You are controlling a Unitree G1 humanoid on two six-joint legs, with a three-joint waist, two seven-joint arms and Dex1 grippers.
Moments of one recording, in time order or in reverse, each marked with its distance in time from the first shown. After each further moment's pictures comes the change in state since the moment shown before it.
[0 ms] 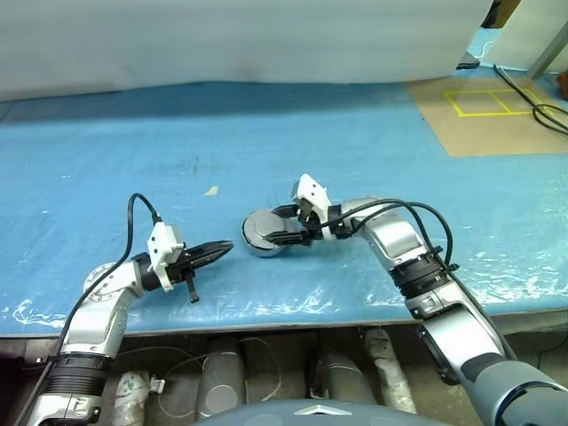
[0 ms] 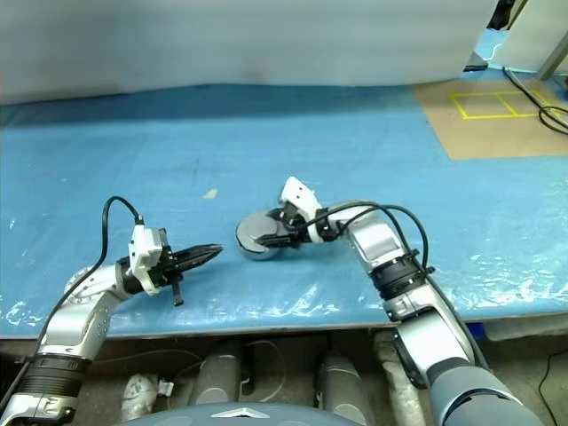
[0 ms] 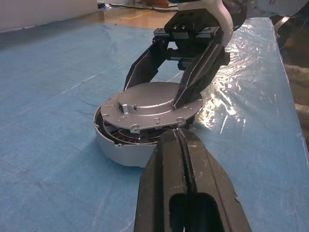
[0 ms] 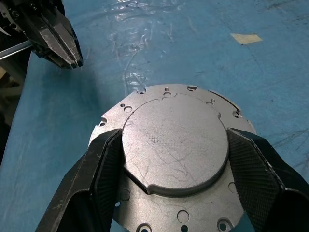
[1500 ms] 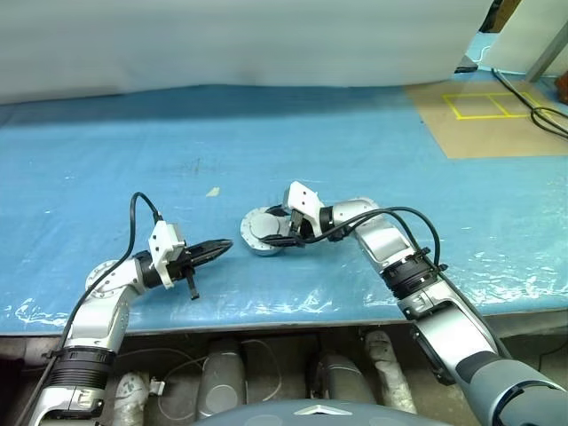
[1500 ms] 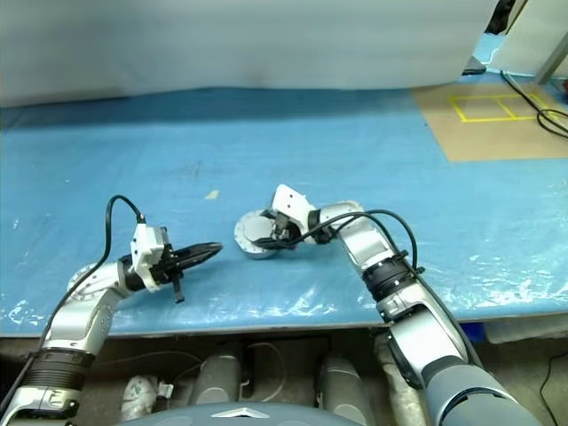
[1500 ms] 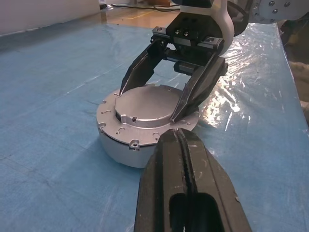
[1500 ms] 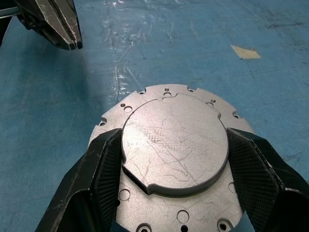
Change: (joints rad) left arm -0.036 -0.008 -0.005 0.074 0.017 -0.042 -0.016; right arm -0.010 0.045 0.047 0.131 -0.105 -0.226 -0.049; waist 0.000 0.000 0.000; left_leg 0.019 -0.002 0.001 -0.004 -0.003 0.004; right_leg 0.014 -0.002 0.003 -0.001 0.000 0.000
